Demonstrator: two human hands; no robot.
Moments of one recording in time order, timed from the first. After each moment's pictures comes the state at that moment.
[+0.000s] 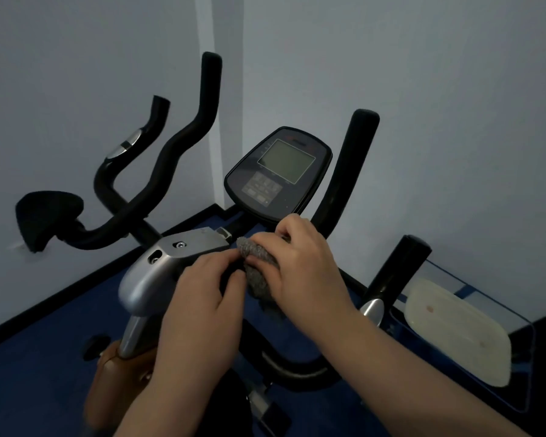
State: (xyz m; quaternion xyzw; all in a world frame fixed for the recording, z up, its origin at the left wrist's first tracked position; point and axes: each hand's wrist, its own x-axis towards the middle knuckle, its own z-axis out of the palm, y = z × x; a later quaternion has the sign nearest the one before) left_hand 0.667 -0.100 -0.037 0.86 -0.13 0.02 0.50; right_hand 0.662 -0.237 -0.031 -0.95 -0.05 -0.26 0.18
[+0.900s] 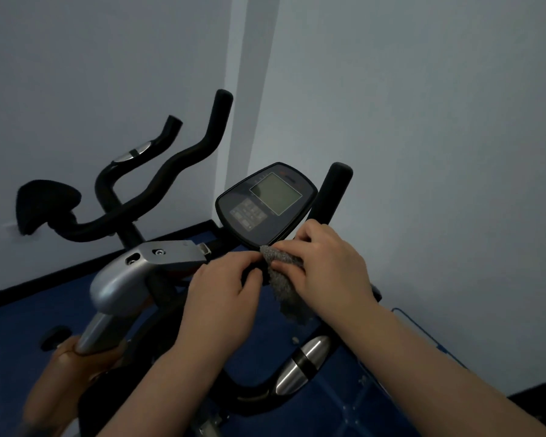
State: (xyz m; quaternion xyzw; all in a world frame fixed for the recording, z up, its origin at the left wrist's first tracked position) left_hand 0.668 -0.163 -0.021 0.85 -0.14 0.07 0.50; right_hand 0.664 -0.313 0.015 -0.97 -0.09 -0.22 0.05
